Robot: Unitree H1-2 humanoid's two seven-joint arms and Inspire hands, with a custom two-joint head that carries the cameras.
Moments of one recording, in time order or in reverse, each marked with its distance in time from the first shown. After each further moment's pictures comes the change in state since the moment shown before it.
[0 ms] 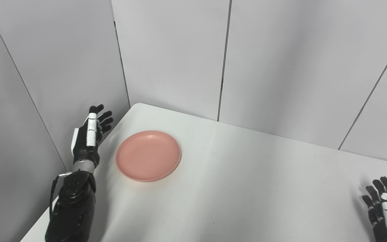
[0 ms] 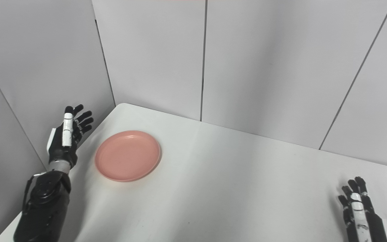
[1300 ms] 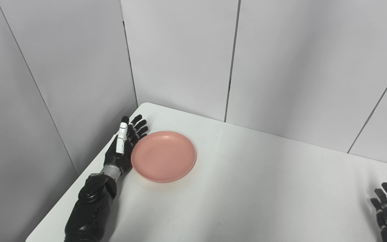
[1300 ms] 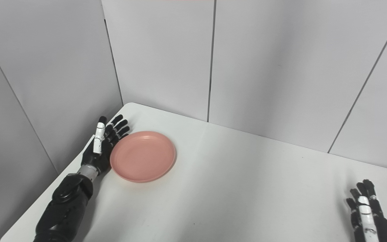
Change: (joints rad) left arm -0.089 -0.027 -0.102 0.270 -0.097 -0.147 -0.279; right arm -0.001 0.000 -0.002 -0.007 0.002 0.002 -0.003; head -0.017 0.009
